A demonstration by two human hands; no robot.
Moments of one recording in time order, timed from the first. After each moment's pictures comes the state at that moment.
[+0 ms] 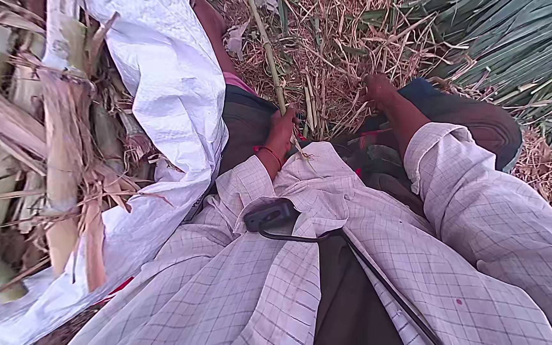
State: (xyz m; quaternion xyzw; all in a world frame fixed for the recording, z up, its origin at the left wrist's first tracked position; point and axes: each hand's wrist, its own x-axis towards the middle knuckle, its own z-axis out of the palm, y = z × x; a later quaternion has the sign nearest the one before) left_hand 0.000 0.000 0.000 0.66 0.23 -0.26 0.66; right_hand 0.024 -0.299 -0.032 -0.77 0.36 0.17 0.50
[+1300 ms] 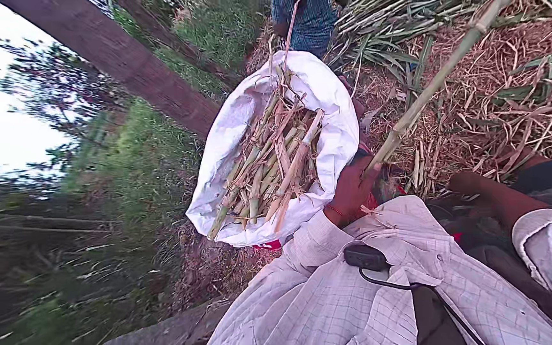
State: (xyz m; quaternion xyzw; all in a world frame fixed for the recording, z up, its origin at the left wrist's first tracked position) left_hand -0.060 0.080 0.165 0.88 -0.19 0.00 0.44; right_hand 0.009 -0.258 -0.083 -0.90 -0.09 0.39 0.17
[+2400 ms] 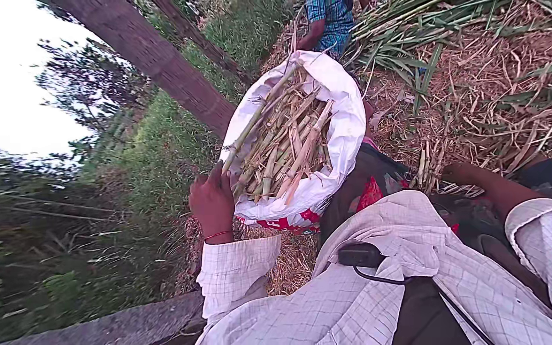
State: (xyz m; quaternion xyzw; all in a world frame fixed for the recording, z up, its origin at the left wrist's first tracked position) left_hand -0.168 0.319 0.315 0.96 0.18 0.19 -0.11; right_hand 0.018 -0.242 -0.074 -0.91 -0.11 0.33 0.24
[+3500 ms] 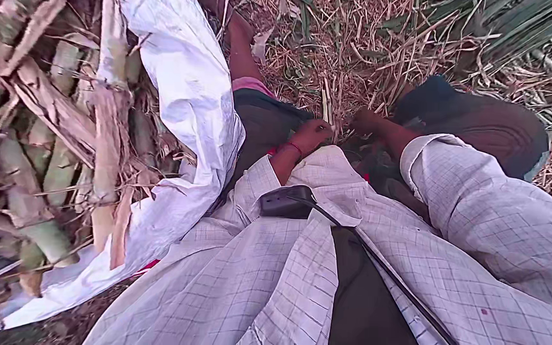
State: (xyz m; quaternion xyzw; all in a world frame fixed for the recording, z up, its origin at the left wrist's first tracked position) left_hand -0.002 0.000 0.009 0.79 -0.11 -0.43 0.42; right_hand -0.002 -0.253 -0.083 -0.88 0.04 0.37 0.30
